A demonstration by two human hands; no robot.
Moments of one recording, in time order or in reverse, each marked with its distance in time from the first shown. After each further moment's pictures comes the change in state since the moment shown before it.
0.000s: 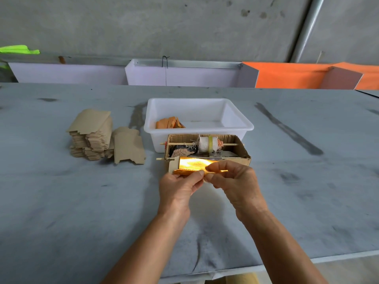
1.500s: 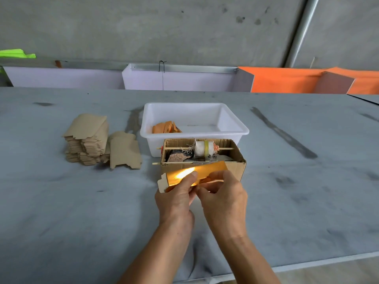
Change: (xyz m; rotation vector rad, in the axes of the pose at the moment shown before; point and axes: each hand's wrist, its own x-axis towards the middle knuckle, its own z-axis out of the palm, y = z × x) left_hand -0.006 -0.004 0.011 -0.267 0.226 -0.215; right_hand -0.028 0.000 0.030 -0.338 0.280 -0.080
